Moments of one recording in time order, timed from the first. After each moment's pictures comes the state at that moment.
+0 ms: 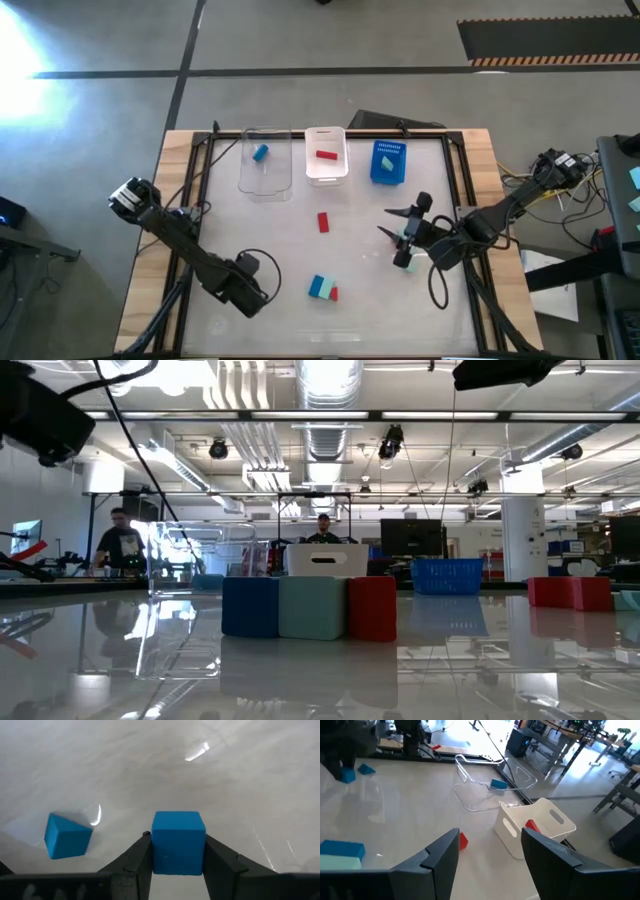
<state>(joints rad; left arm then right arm) -0.70 1.61 1.06 -0.94 0.01 -1.69 0.58 1.12 0.81 -0.30 0.96 0.25</state>
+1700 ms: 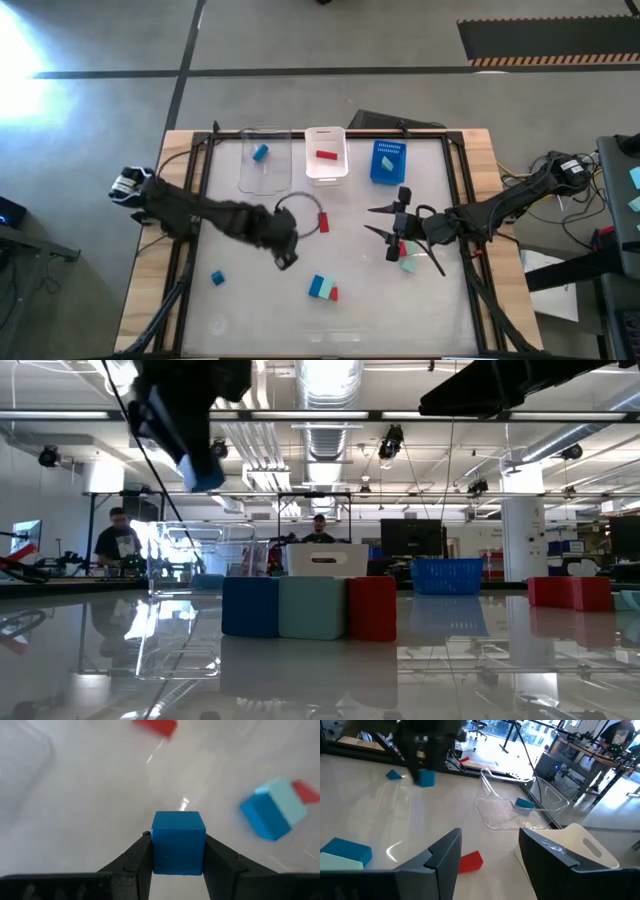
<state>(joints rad) -0.27 1.54 1.28 -0.98 -0.22 -0.87 0.37 1.11 0.58 0.22 0.62 -0.10</state>
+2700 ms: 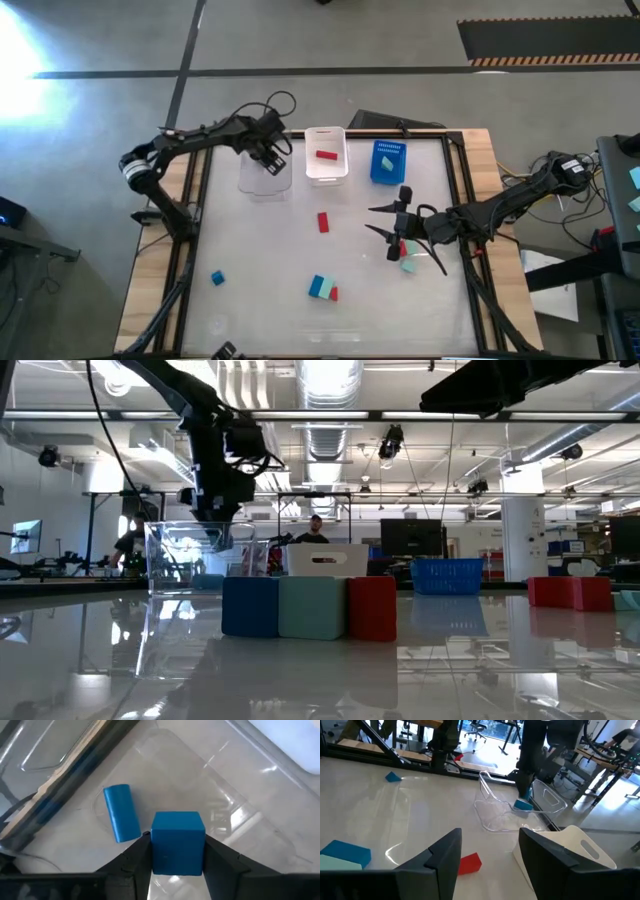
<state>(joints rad) 0.65 1.61 1.20 -0.84 -0.19 -0.11 0.37 1.09 0.58 0.22 0.62 -0.11</state>
